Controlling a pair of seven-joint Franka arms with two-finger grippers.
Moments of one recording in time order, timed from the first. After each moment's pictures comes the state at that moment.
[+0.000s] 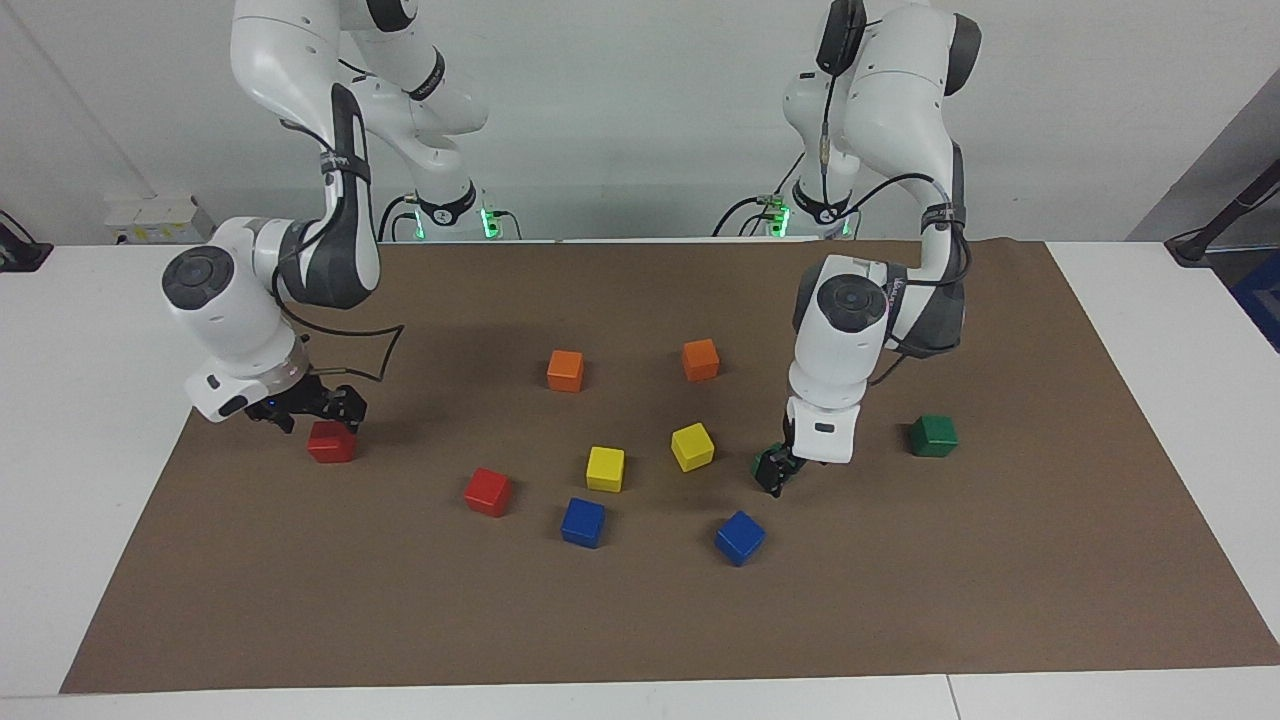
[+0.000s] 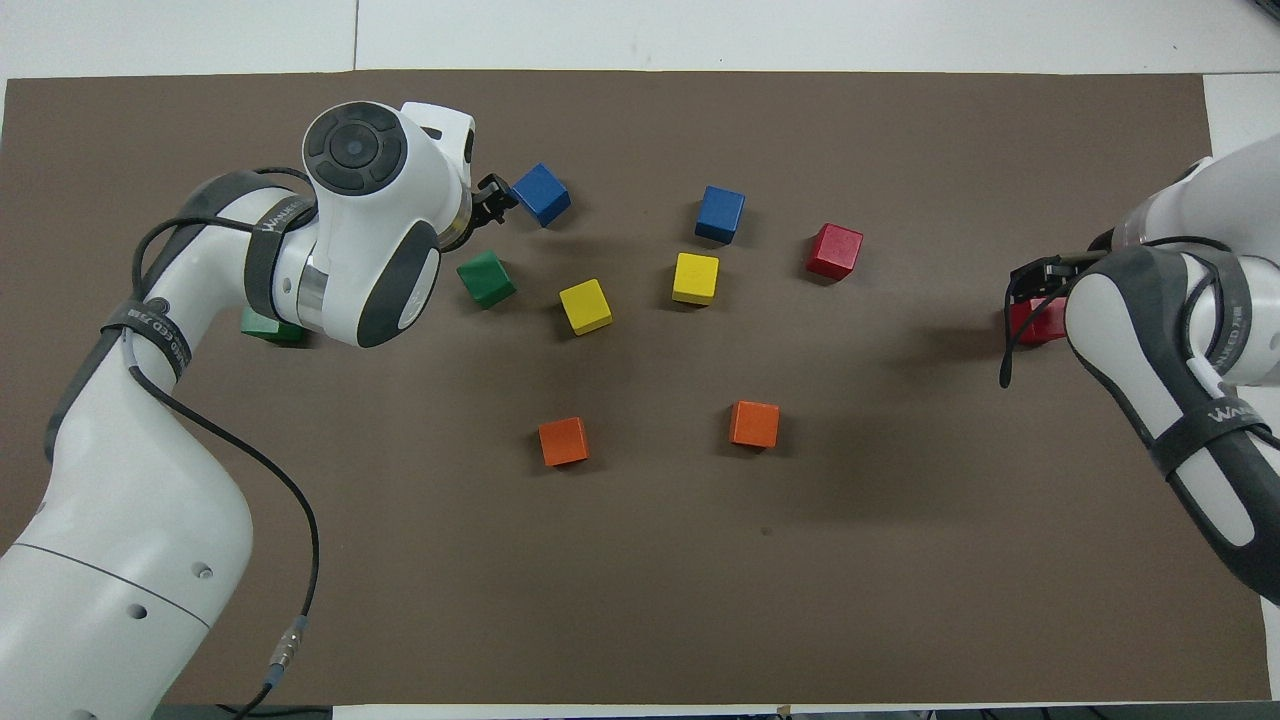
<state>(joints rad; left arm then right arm) -0.30 0.53 -0.10 -1.57 0.14 2.21 -0.95 0.02 0.26 -0.09 -1.81 -0.03 2.05 0.02</state>
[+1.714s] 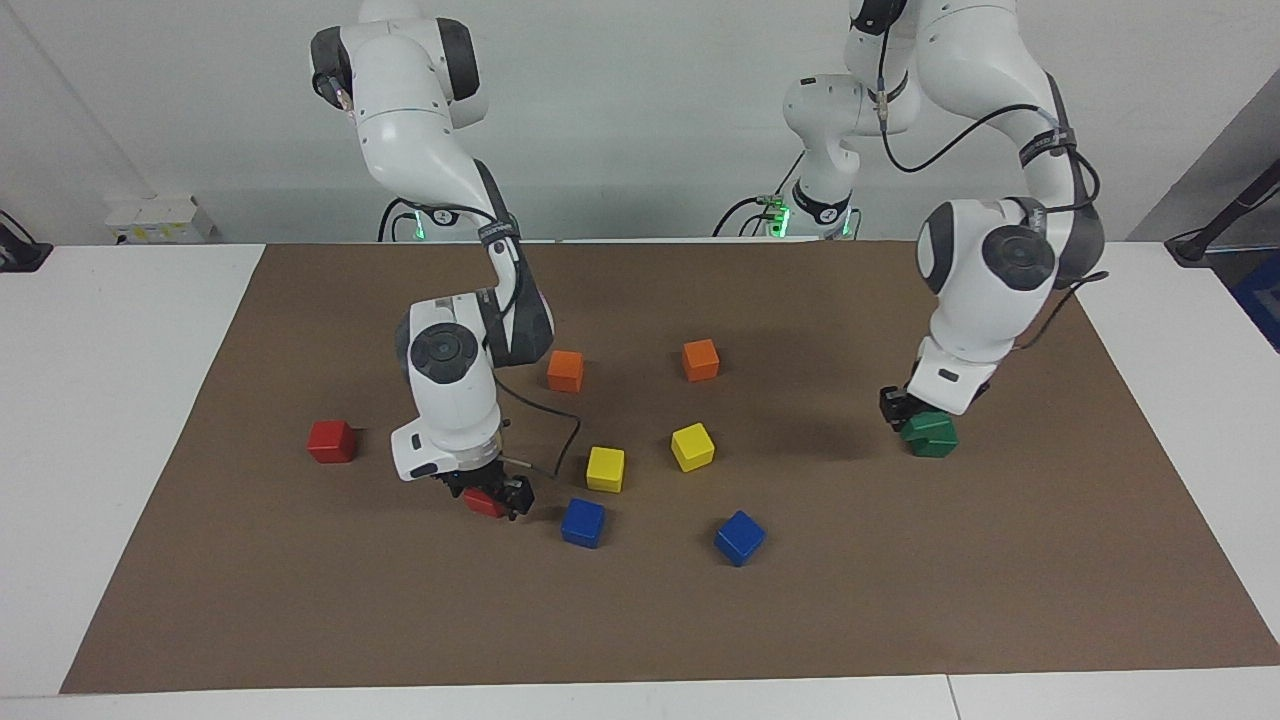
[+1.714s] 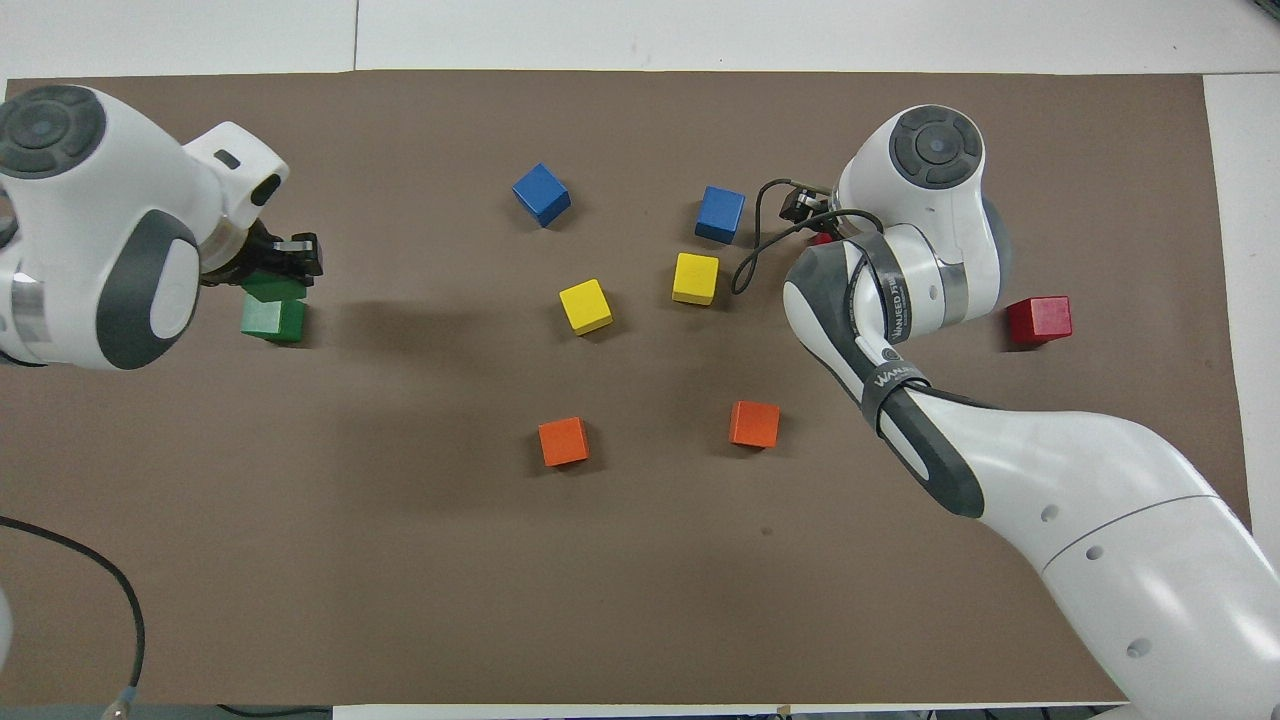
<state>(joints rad) -0.04 0.28 -0.06 -1.75 0.10 2.00 -0.16 0.30 0.60 -0.08 -1.57 -0.04 2.26 0.68</state>
